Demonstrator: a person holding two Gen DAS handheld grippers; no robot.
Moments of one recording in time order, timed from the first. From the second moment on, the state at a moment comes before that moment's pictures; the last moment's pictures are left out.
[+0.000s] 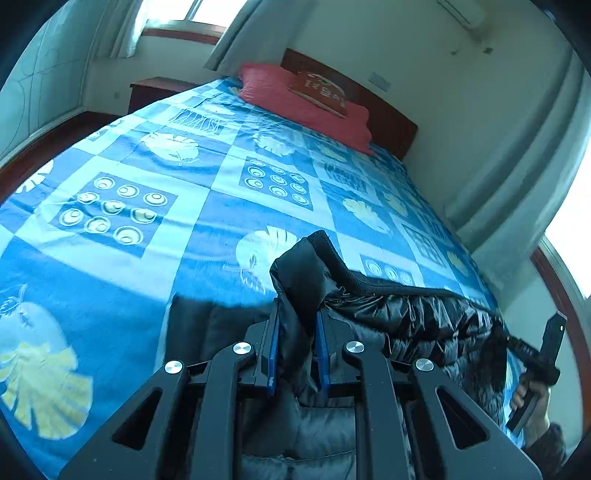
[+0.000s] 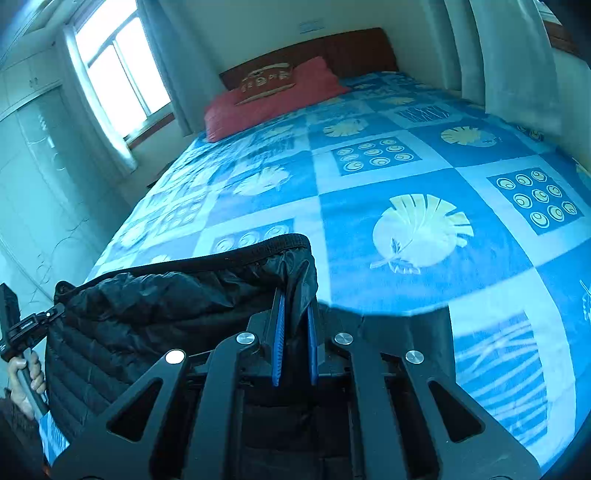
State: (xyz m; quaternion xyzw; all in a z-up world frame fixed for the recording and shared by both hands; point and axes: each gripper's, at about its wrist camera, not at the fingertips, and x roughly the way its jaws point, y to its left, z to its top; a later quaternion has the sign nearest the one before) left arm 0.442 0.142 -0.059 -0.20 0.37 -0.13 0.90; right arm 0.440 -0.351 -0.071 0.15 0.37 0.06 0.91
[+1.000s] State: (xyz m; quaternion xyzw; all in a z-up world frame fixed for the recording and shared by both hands) left arm 0.446 0.095 -0.072 -0.21 0.35 -0.07 0.91; right arm 0.465 -0.247 -0.088 0.11 0.37 0.08 0.92
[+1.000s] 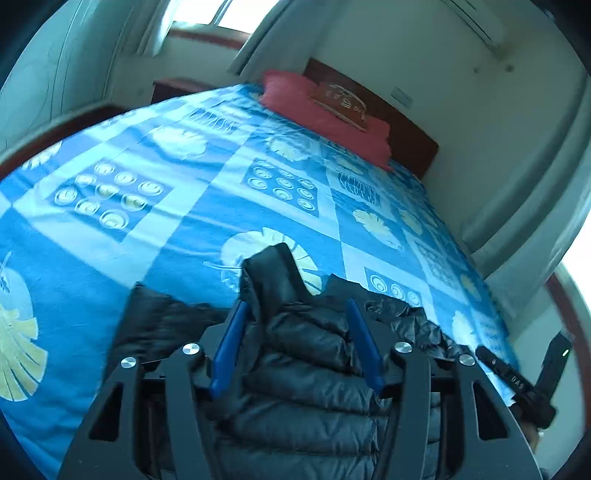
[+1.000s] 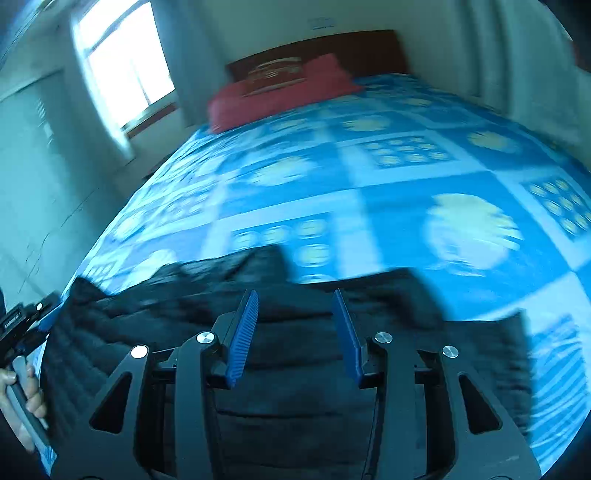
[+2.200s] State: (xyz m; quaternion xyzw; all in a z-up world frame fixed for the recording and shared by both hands) left arm 0.307 0.119 -0.105 -0.29 0.35 -0.05 0.89; right arm 0.286 -0.309 -0.094 0.21 0.36 0.01 0.91
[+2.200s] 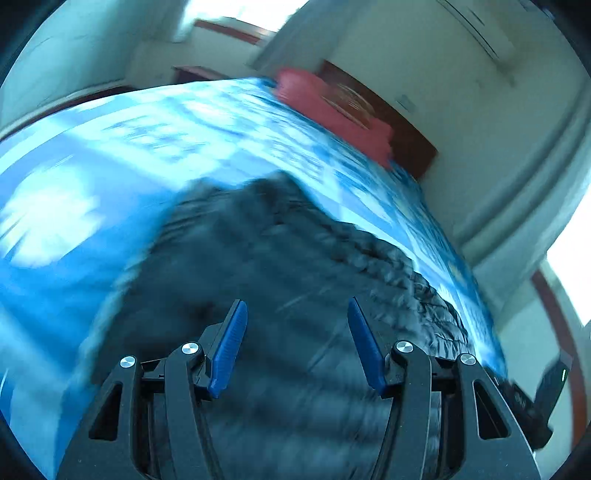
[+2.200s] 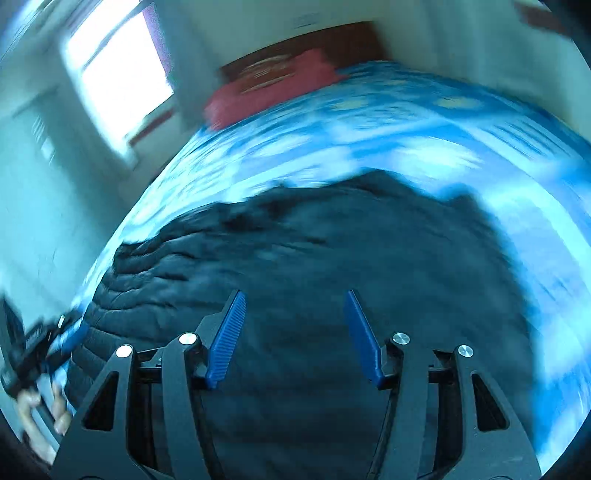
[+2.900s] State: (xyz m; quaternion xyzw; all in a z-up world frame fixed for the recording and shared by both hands) left arm 0.237 0.164 -0.162 -0.45 0.35 0.01 0.82; right arm 0.225 -0.384 -0.167 0.42 0.36 -0.03 0.83
